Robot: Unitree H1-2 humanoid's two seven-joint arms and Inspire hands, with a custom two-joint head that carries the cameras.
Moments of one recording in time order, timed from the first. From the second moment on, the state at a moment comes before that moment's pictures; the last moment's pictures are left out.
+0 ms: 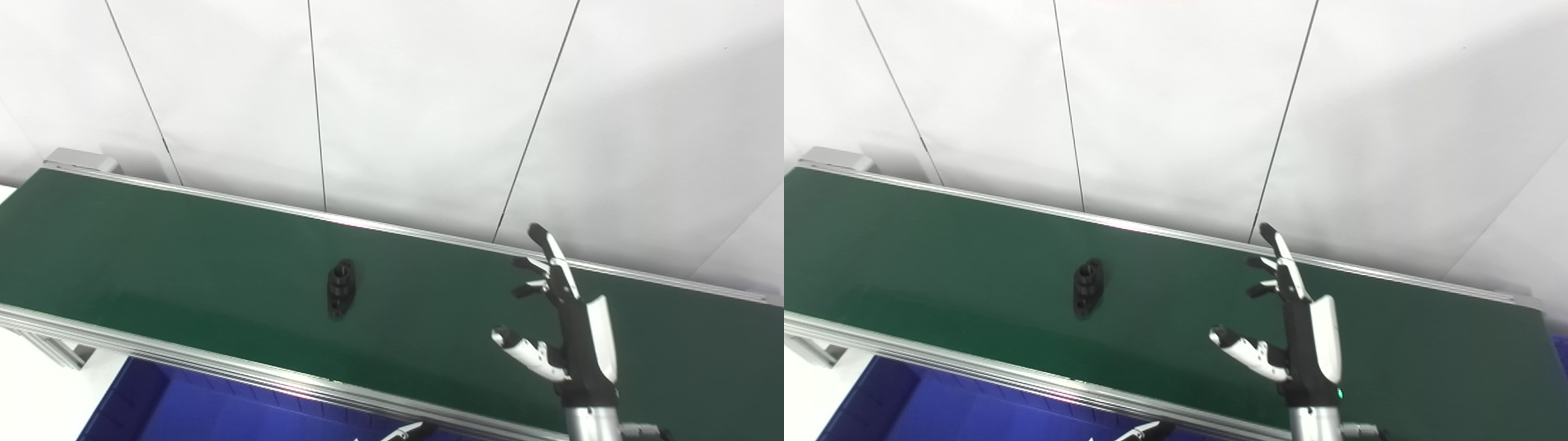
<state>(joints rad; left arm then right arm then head) 0.36 0.16 -0.60 0.20 0.21 -0.45 0.27 -0.10 -0.05 0.32 -0.12 -0.44 -0.20 -0.10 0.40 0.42</state>
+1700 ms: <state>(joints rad) 0.34 0.15 -0.61 0.22 0.19 -0.46 0.30 -0.53 -0.12 0.50 0.26 -0.66 -0.05 0.17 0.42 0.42</state>
